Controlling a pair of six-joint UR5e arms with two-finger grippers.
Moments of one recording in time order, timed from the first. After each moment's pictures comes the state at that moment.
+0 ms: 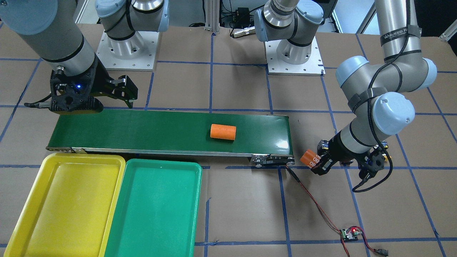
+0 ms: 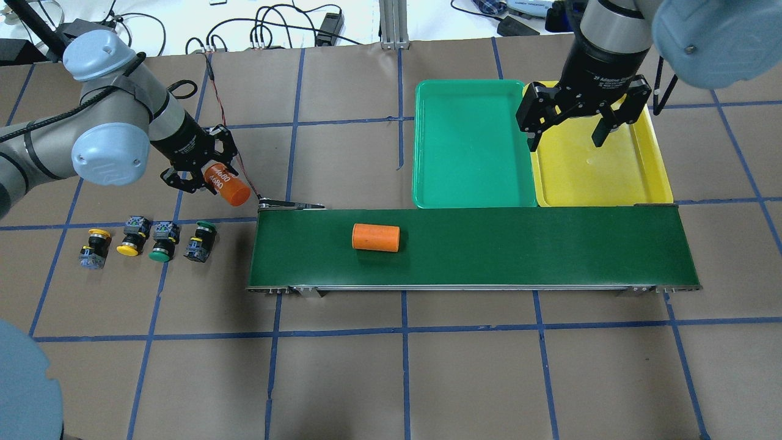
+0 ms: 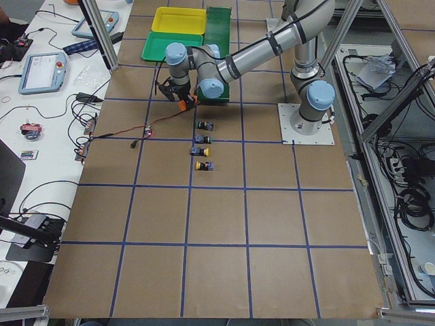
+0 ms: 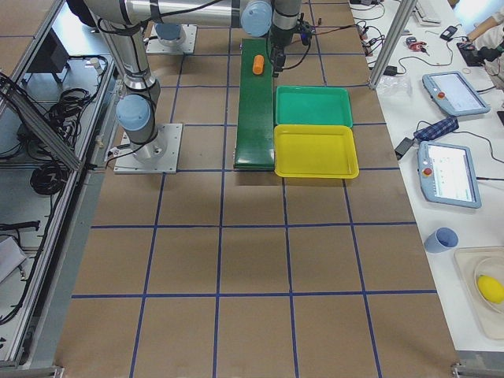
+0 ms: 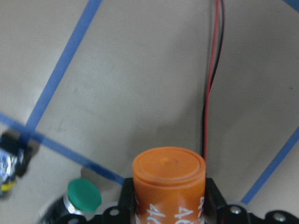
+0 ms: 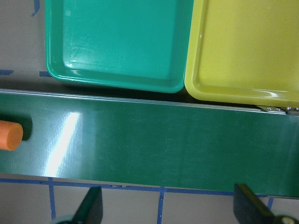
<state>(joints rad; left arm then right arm) -1.37 -1.87 -1.78 -1.11 1.45 -0.68 1.57 -1.46 1.52 -1.52 -1.54 -0.06</state>
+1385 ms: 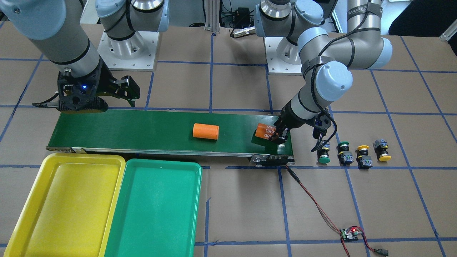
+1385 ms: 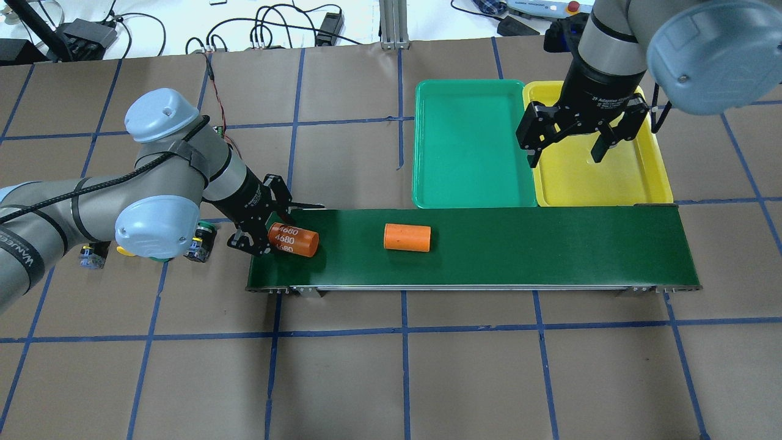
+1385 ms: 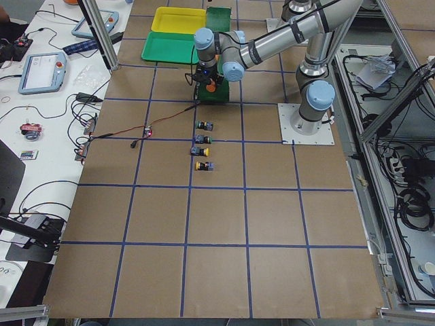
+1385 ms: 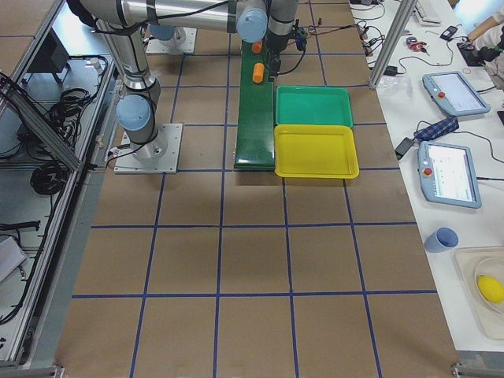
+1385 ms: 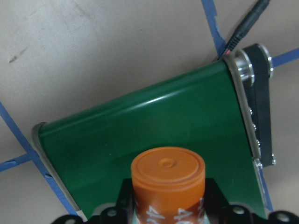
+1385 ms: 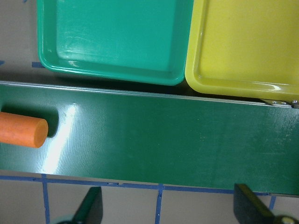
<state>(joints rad) -1.52 -1.73 -2.01 -1.10 1.37 -1.13 1.57 -1.48 1.59 -1.56 -1.55 -0.07</state>
